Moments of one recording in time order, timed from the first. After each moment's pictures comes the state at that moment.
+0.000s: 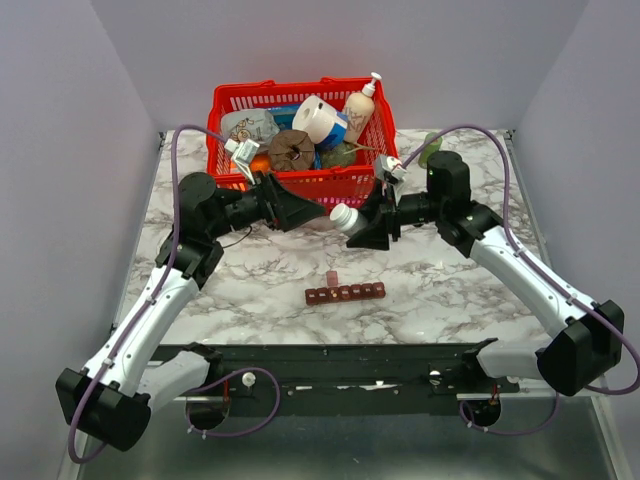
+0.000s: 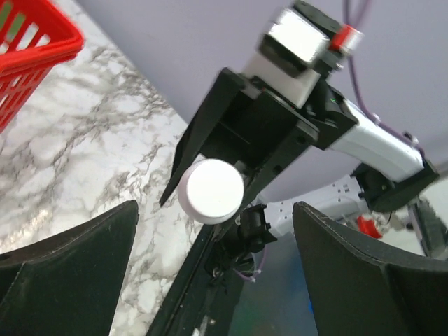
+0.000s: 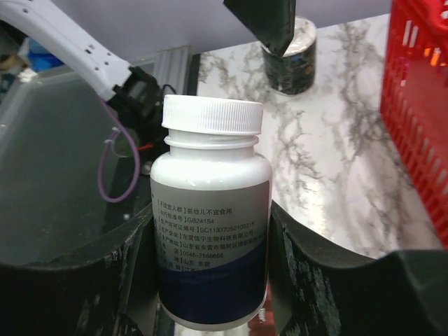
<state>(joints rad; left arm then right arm) -0.39 1.01 0.97 0.10 0.76 -0.83 0.50 1.29 1.12 -0.14 -1.12 -0.08</state>
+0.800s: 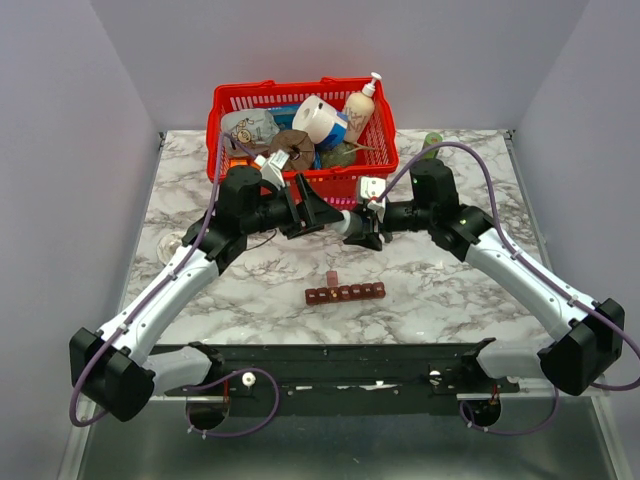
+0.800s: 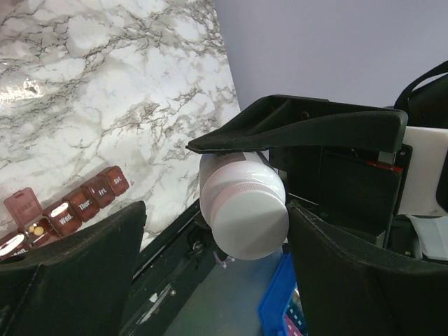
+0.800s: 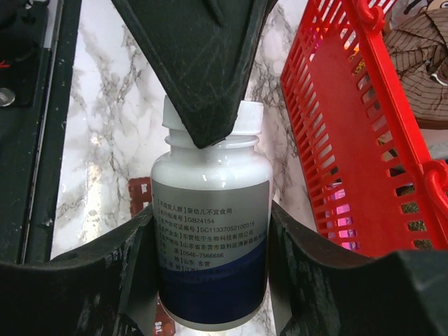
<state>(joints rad) -0.52 1.16 1.06 -0.23 0.53 -0.95 0.60 1.29 1.16 -0.33 -0.77 -0.59</state>
